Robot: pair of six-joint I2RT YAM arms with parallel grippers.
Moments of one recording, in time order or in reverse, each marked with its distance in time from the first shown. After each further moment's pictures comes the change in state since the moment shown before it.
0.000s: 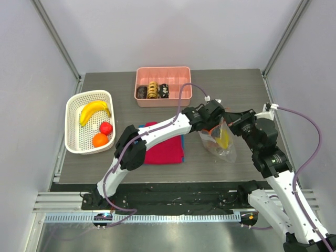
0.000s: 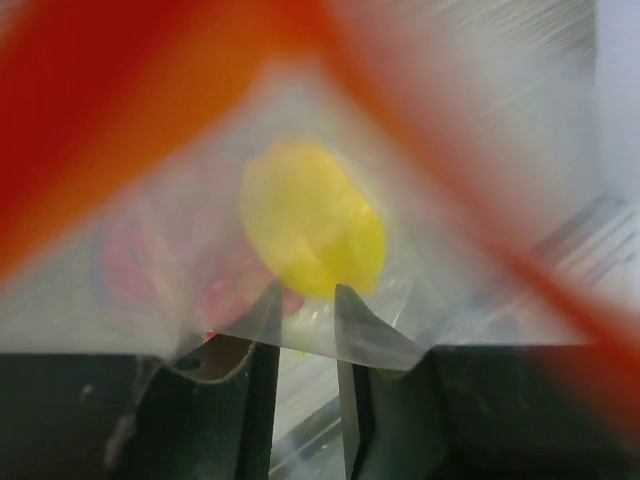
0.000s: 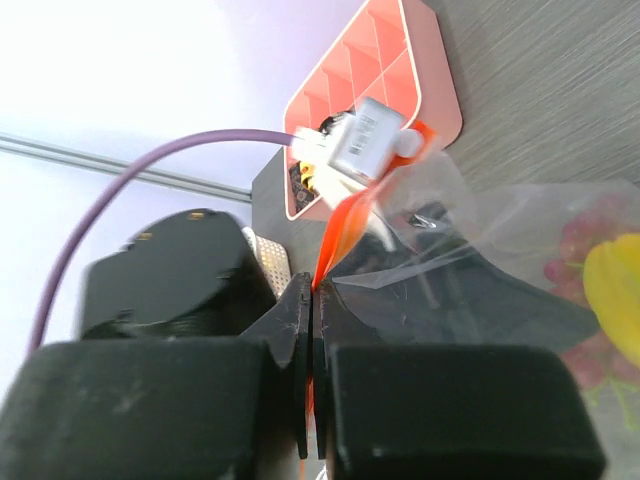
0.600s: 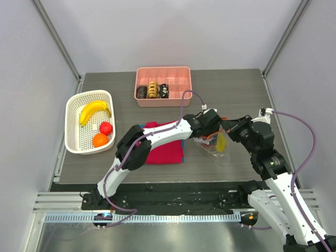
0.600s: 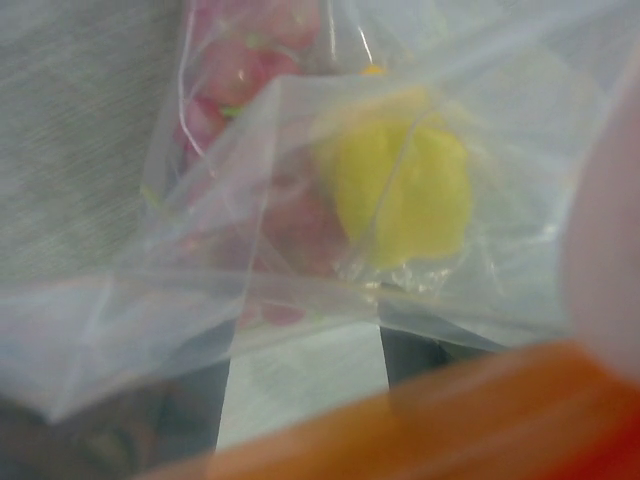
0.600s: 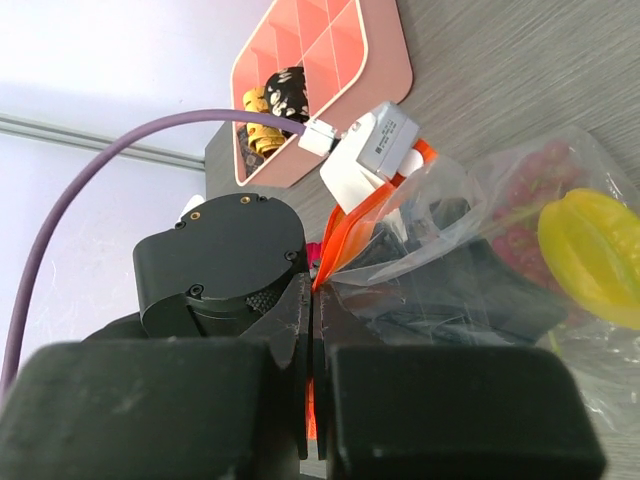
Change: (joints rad) left arm 0.002 0.018 -0.185 0.061 -0.023 0.040; right arm 0.000 -0.038 -0.070 -0.061 -0.036 -0.040
